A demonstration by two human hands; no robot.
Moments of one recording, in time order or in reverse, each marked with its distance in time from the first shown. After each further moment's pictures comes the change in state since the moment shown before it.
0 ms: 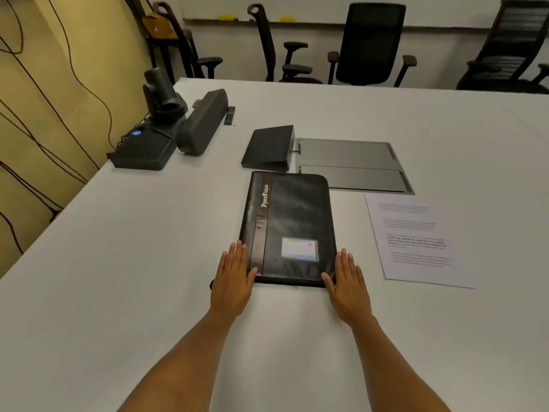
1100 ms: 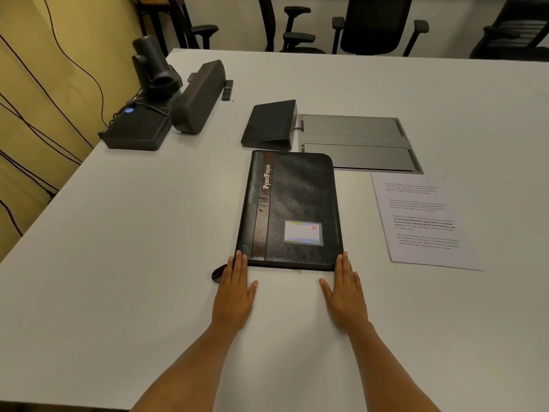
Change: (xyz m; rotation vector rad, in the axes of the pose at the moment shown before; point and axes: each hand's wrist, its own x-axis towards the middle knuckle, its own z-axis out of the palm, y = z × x) left_hand -0.041 -0.012 0.041 -0.095 -0.054 -0.052; right_hand -0.028 0.003 0.041 0.027 -0.013 0.055
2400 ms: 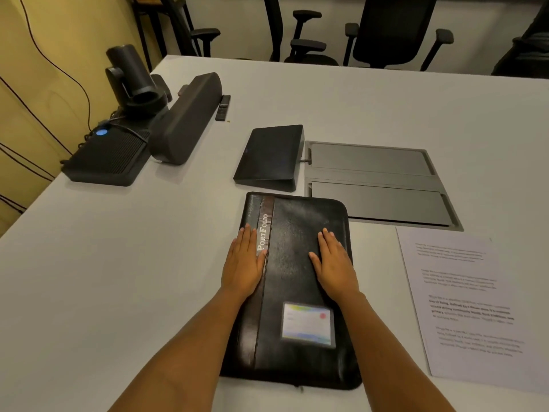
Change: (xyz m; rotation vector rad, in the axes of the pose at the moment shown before) left_hand 0.256 0.020 -0.013 -0.084 0.010 -0.013; right_hand 0.253 -0.048 -0.023 -0.009 0.001 -0.157
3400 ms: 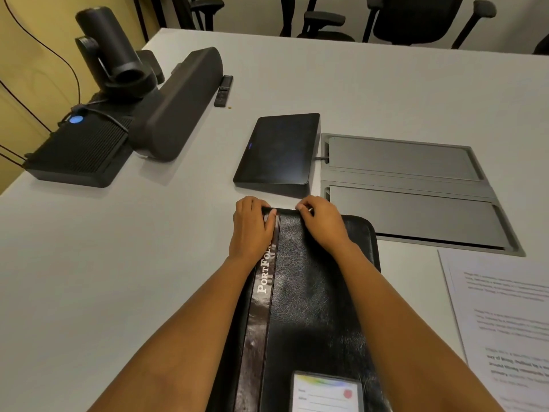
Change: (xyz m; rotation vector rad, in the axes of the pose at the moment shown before) left_hand 0.128 0.002 0.000 -0.218 0.334 0.002; right_hand 0.150 -0.052 -0.011 0.311 -0.008 -0.030
